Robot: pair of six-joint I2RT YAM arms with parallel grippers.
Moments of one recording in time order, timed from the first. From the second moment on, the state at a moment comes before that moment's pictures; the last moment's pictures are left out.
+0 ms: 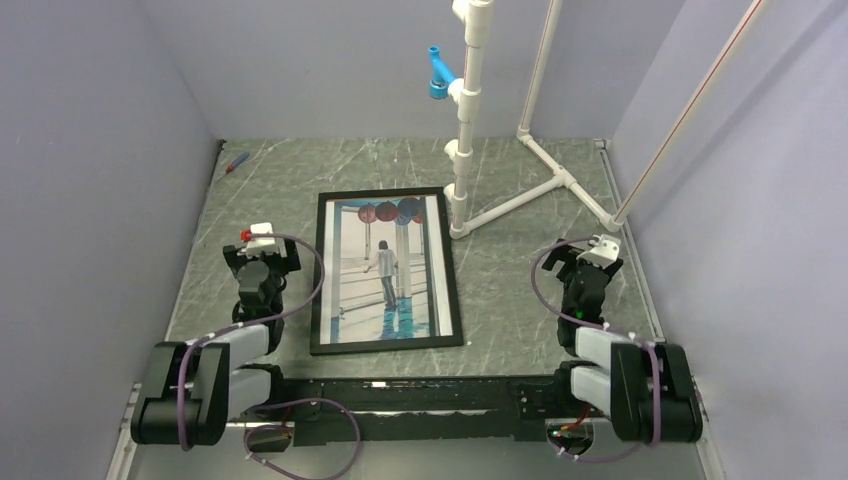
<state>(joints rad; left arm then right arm) -0.05 1.14 0.13 0.88 -0.33 0.06 -0.01 1.07 0.07 0.86 0.30 0.14</state>
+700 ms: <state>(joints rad) 0.03 1.35 0.22 1.04 -0.11 0.08 -0.05 1.47 0.22 1.09 0.17 0.09</state>
